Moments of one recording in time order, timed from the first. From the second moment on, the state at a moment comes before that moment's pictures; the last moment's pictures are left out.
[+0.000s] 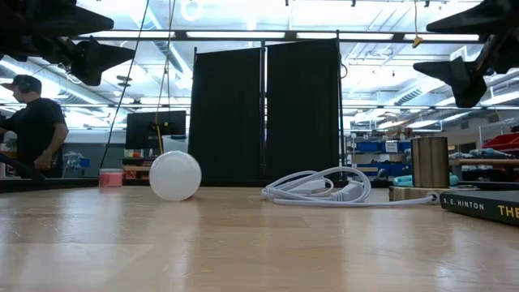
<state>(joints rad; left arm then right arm) -0.52 0.30 0.12 0.21 -0.62 -0.11 0.62 0.26 0.01 0.43 0.88 0.40</state>
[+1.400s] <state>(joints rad) -0.35 1.26 0.69 0.02 -0.59 -0.19 0.34 1.06 0.74 0.10 0.54 0.10</state>
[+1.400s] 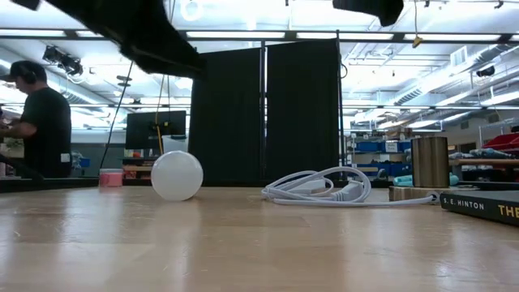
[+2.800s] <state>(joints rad) -0.35 1.62 1.08 -0.57 -0.45 -0.82 0.23 1.12 0.74 -0.22 0.64 0.26</state>
